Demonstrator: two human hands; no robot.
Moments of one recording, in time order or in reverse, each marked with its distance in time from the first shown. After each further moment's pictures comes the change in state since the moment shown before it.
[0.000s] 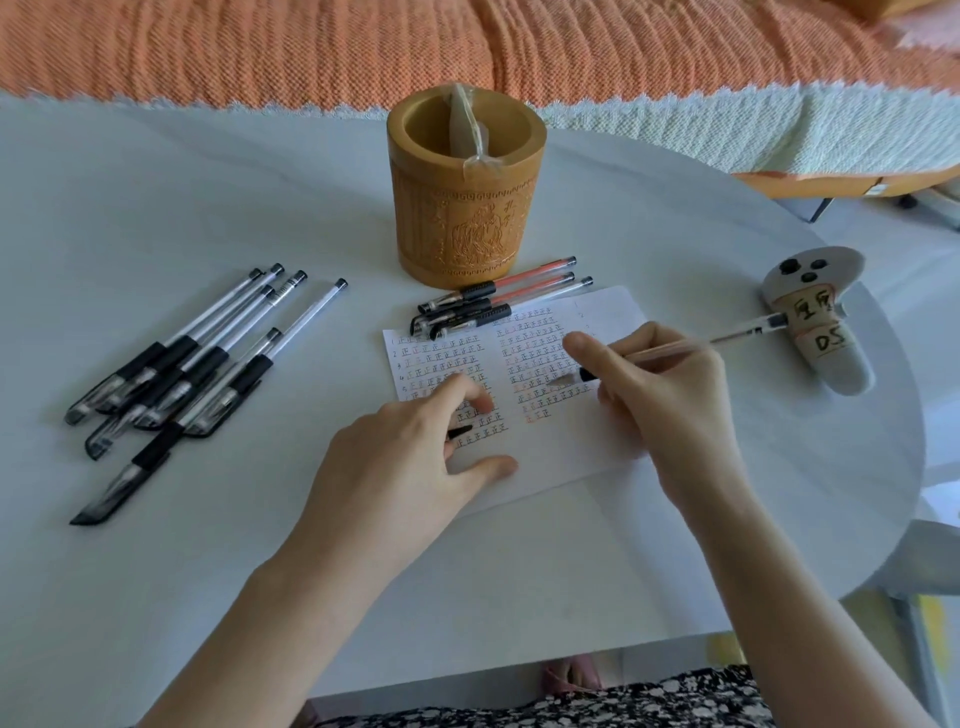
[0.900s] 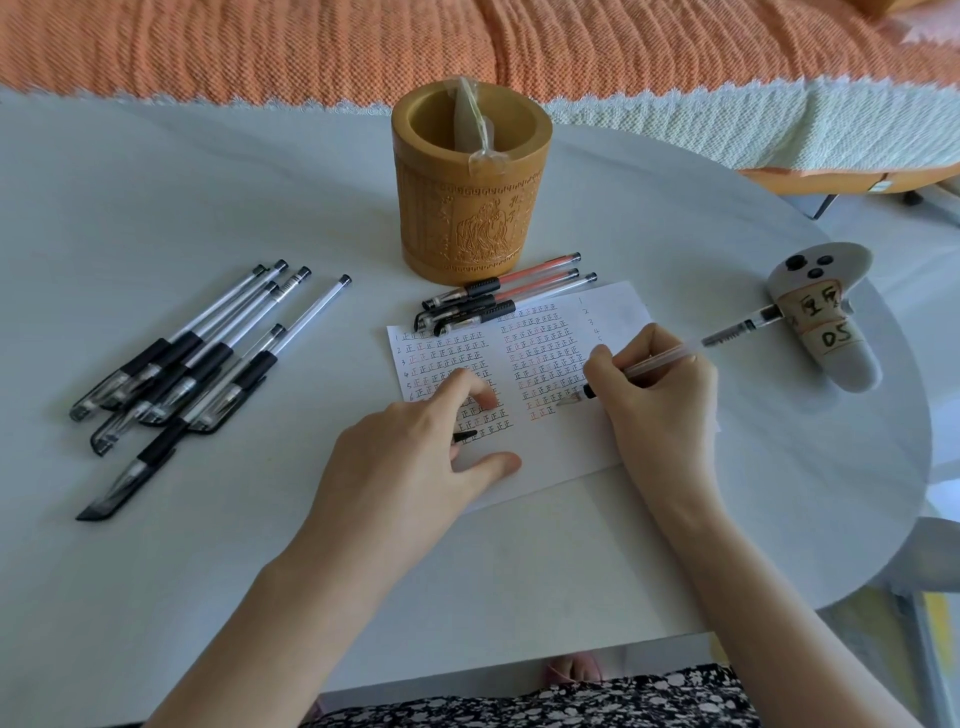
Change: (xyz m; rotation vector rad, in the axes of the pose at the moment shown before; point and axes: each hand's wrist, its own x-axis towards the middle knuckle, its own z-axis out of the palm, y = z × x) left_hand 0.000 -0.001 0.000 0.028 -0.052 -0.020; right_hand -0.007 0.014 0.014 -0.154 0.126 -0.140
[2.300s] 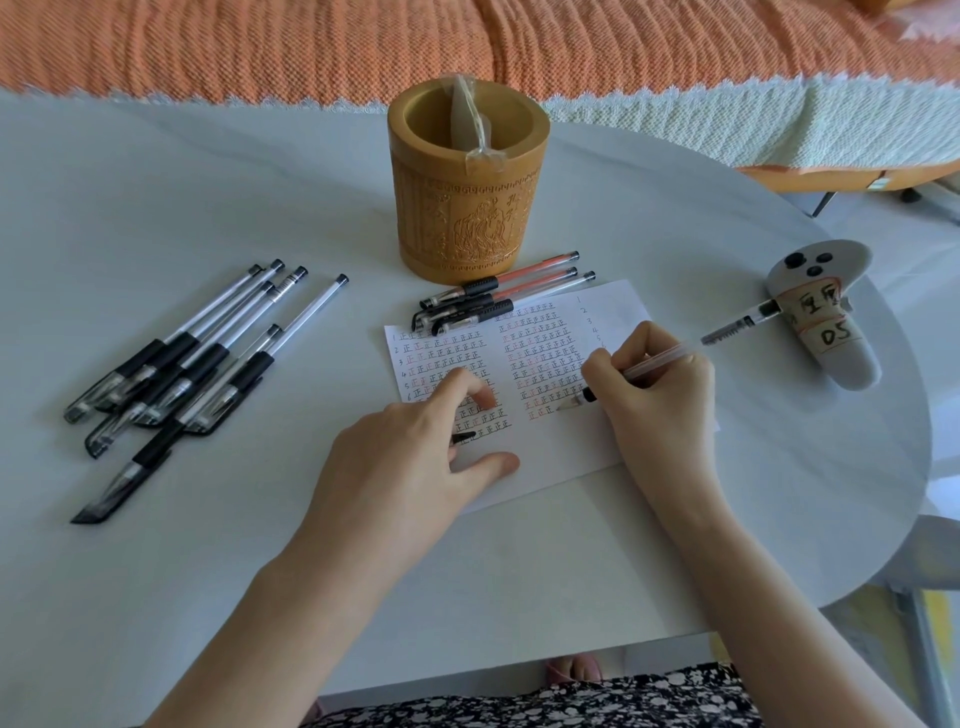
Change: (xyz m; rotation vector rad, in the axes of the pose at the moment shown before) left_hand 0.000 0.001 0.000 0.006 0.008 0.010; right_hand 0.000 -0.001 -0.002 0.033 -0.051 -0.019
